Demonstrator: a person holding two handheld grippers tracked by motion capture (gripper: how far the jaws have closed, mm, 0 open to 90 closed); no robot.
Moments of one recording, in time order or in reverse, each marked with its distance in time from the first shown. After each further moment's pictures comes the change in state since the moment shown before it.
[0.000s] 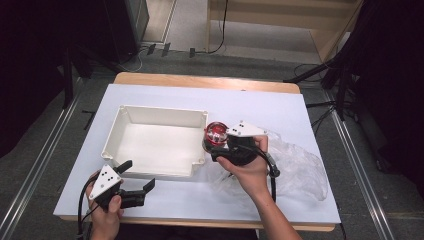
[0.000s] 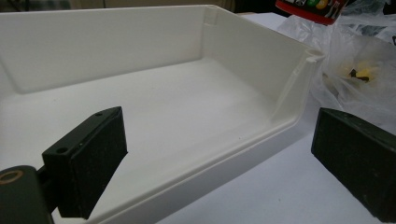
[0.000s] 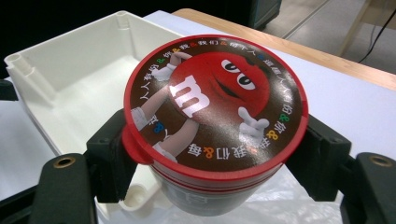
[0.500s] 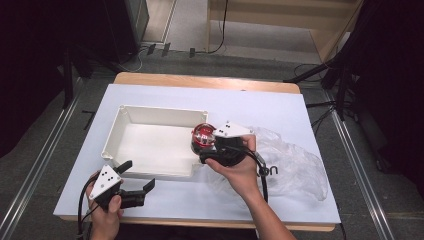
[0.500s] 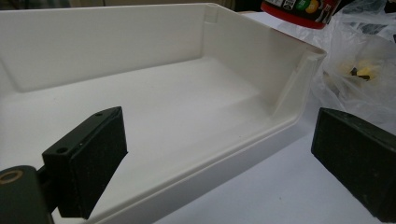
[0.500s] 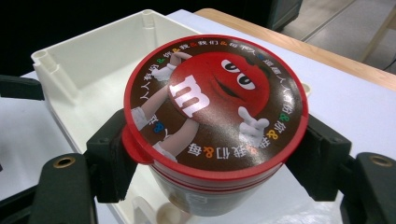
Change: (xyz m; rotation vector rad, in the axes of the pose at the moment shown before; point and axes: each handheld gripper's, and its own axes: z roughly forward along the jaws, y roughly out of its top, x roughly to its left) left arm 0.000 -0.001 -0.001 0.006 0.004 0.000; right arm 0.020 0.006 0.016 0.009 0.058 -0.043
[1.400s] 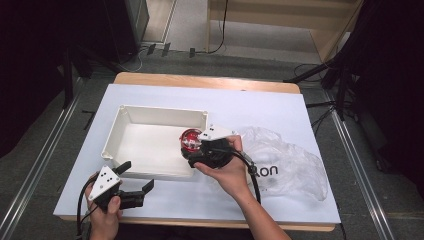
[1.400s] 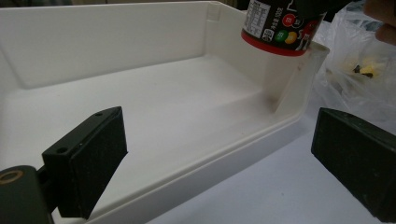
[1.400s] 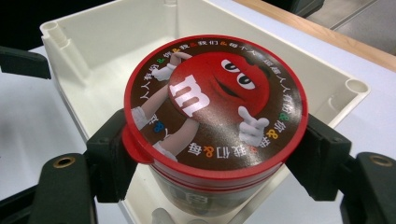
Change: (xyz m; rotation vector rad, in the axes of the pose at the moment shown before) left arm 0.001 -0.002 -0.001 -0.001 0.006 0.000; right arm 0.015 -0.005 0.028 0.060 0.052 -0.062
